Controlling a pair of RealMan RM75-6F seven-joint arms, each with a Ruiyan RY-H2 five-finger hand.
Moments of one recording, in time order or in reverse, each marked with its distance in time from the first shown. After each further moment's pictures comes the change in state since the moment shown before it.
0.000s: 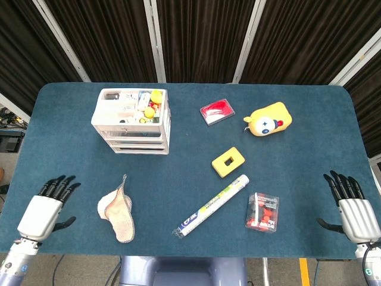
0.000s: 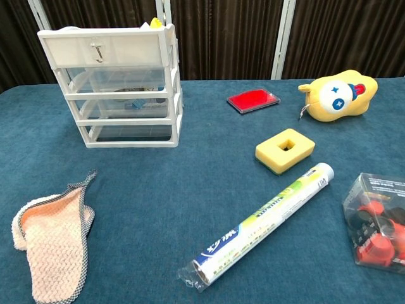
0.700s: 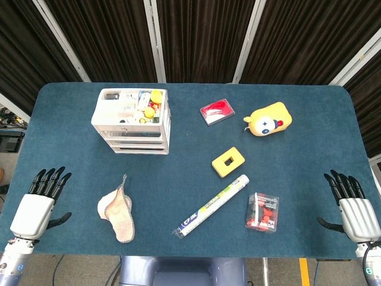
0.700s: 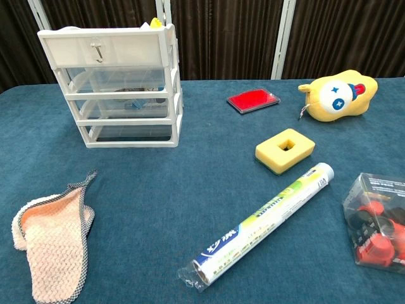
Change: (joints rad) left arm 0.019 -0.012 -0.021 0.016 -0.026 0.085 -0.033; right arm 0.002 0.000 0.003 0.009 0.000 -0.001 0.007
